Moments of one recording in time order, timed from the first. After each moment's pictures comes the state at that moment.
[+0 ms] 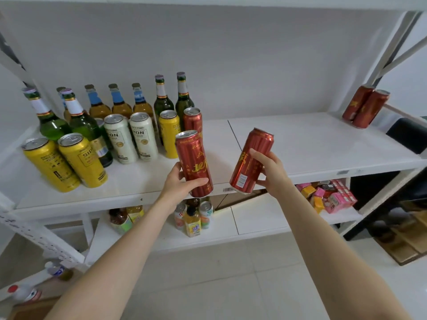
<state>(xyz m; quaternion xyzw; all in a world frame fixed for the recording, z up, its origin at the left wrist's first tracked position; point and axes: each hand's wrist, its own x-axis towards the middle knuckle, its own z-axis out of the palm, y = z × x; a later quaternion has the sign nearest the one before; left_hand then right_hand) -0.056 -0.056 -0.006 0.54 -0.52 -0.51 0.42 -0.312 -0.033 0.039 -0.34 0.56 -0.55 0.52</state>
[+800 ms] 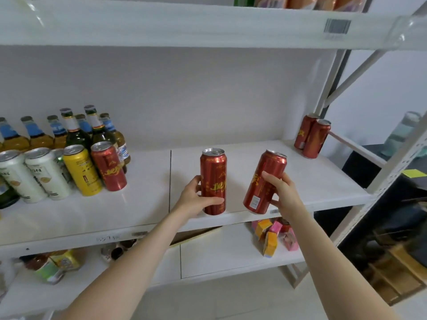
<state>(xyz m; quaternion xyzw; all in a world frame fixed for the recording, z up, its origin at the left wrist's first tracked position) -0.362 -0.114 0.007 0.51 -0.60 -0.50 0.35 -0.615 -0.066 0.038 -0.33 0.57 -0.58 0.48</state>
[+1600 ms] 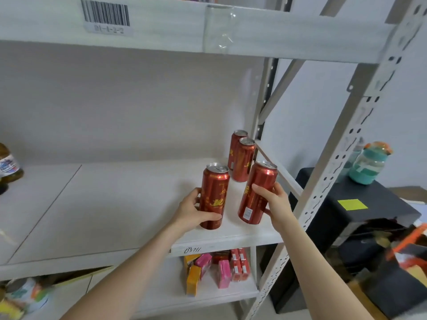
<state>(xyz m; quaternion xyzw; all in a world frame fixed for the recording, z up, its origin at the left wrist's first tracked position) -0.703 -0.167 -0.009 0.51 -0.62 -0.48 0.34 -0.943 -0.131 0.025 -0.38 0.56 -0.58 0.45</state>
